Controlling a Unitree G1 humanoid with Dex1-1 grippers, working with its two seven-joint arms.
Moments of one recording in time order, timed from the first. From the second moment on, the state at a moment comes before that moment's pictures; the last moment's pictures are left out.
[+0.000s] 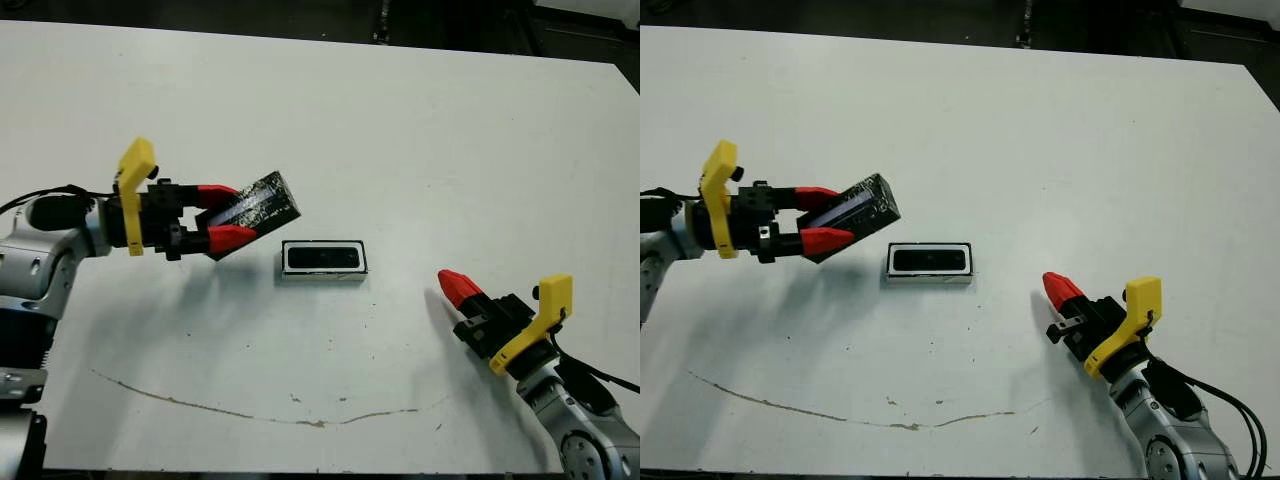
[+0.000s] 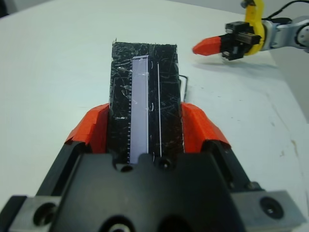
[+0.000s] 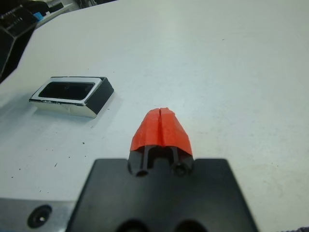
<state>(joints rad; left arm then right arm) -0.54 0.67 -0.07 0.22 -0.42 0.36 -1.26 0.17 -0.31 -0.13 -0.35 0.50 0.42 0.44</state>
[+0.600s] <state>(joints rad) -0.62 0.56 -0.17 0.40 -0.35 0.33 -1.33 0.17 -0.31 -0.12 -0.35 0.49 0.42 0.44</state>
